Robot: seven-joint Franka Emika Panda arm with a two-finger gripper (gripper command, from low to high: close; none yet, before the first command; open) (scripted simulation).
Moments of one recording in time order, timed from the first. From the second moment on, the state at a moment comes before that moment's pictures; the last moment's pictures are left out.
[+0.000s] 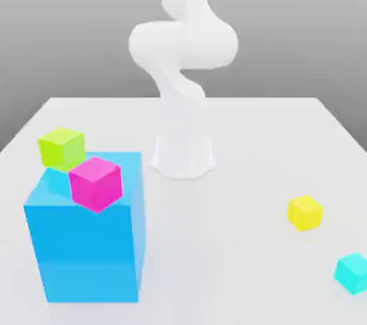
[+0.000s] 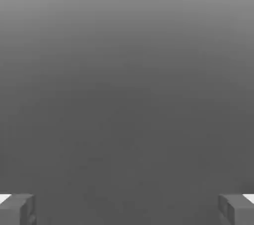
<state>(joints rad) -0.01 -0.71 0.05 -2.30 -0.02 2.33 0.83</state>
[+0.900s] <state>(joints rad) 0.17 0.26 0.39 -2.35 -0.32 2.63 1.21</state>
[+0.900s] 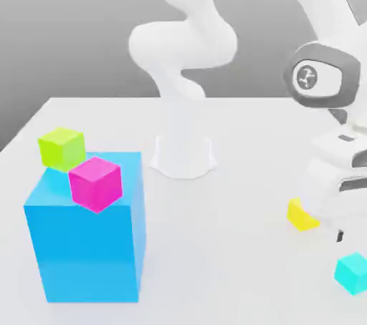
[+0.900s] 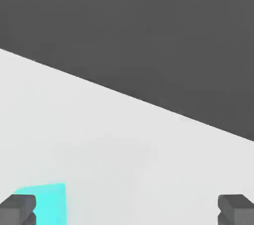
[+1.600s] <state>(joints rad) 0.18 0.31 0.39 -2.35 -0.29 2.66 1.25</state>
